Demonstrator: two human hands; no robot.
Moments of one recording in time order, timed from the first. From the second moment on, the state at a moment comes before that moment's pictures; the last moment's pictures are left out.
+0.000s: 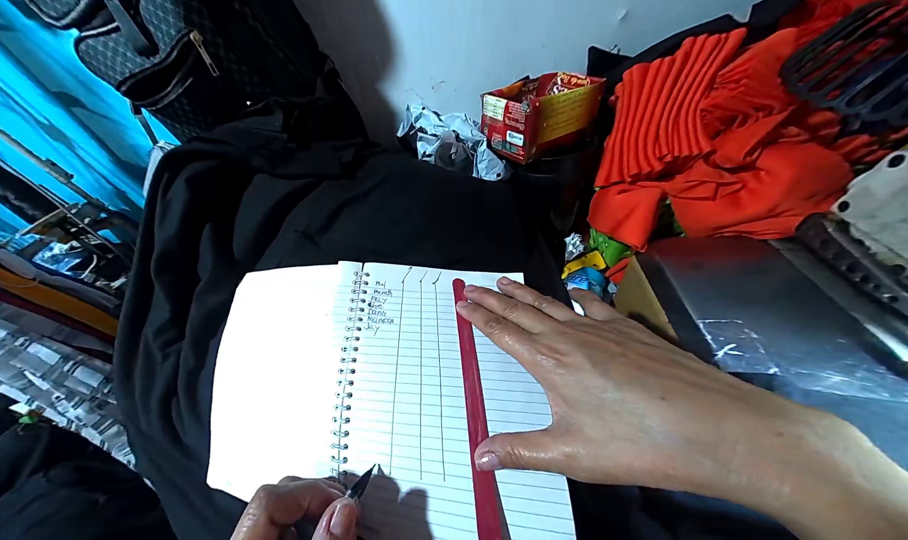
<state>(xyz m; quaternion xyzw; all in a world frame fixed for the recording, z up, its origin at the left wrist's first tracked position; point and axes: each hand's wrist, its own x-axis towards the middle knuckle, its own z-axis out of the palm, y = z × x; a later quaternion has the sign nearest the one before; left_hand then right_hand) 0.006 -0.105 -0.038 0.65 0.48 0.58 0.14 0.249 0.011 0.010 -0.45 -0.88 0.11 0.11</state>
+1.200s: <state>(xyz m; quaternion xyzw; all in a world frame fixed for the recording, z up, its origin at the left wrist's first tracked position) 0.058 0.054 0.024 0.74 0.49 0.46 0.09 0.241 0.014 0.023 -0.46 -0.87 0.16 0.02</state>
